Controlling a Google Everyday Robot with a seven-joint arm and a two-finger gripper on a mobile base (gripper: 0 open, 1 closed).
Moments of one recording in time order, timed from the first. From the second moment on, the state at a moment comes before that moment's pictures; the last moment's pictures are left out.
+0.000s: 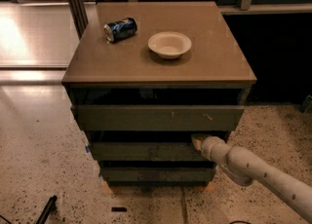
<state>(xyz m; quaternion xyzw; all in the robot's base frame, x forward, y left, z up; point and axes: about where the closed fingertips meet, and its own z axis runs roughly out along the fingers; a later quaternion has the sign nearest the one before) 0.664 -0.185 0.460 -0.17 0.83 0.15 0.51</state>
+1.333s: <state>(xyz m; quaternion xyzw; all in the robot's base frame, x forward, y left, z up) 0.628 -0.219 0.445 -0.13 0.90 0.13 0.38</state>
